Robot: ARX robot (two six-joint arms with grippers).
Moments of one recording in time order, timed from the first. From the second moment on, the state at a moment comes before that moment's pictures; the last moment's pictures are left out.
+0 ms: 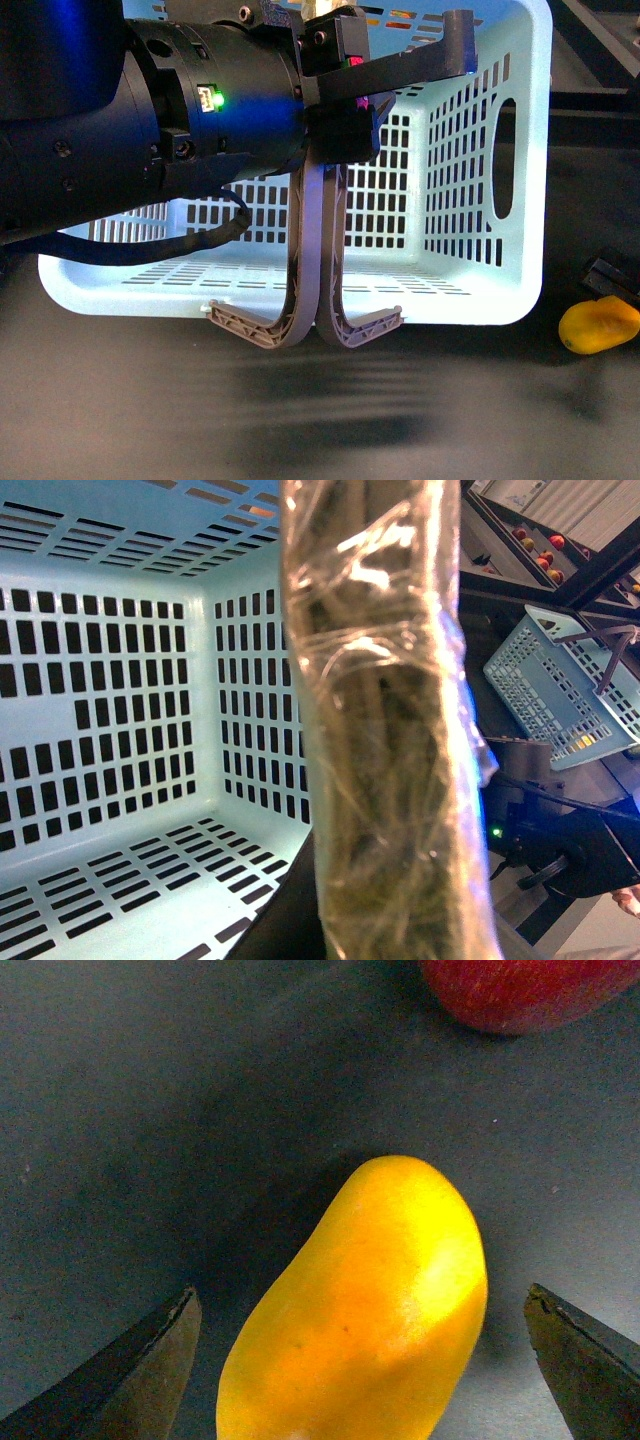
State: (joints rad) left arm -0.53 1.75 0.68 0.88 0.16 -0.39; right arm -0.21 2.60 1.06 0.67 0.10 0.47
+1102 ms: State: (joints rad) left arm -0.53 1.75 0.68 0.88 0.16 -0.39; right arm -0.19 2.74 1.17 0.65 0.17 0.45
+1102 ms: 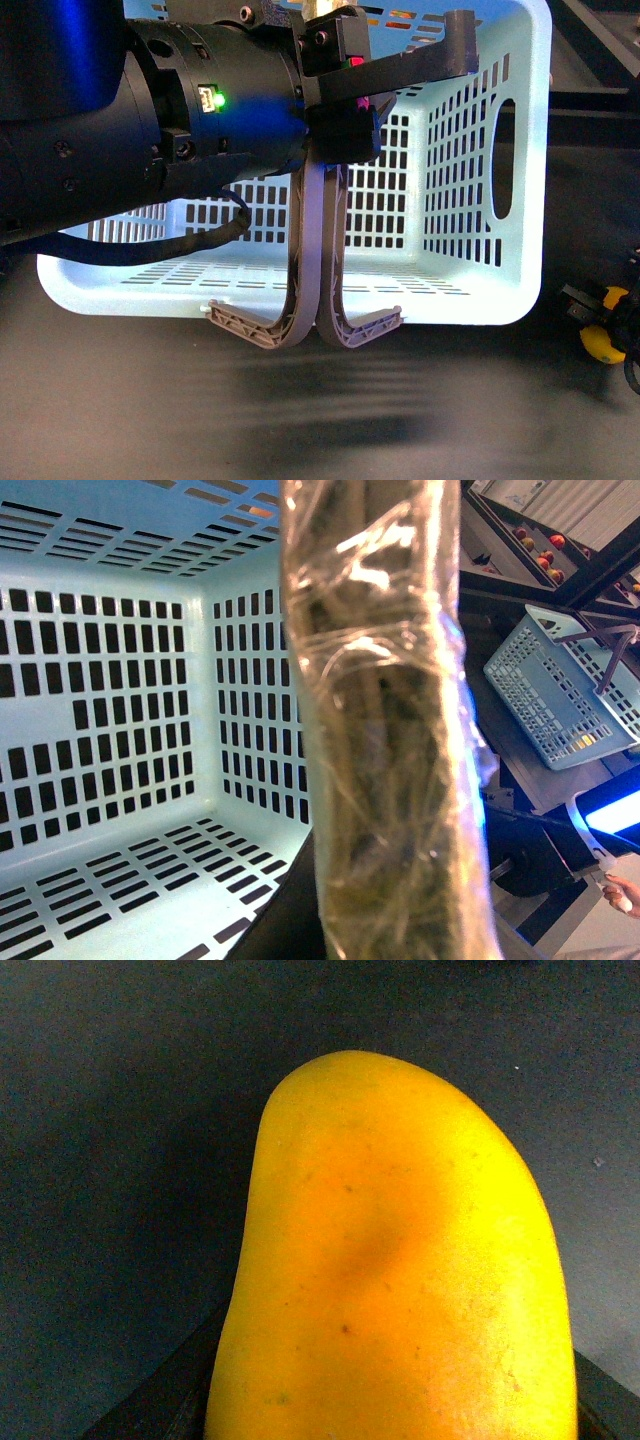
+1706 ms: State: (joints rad) left arm -0.53 1.75 0.68 0.88 0.16 -0.39; right arm -0.10 2.14 0.84 0.71 -0.10 0.43
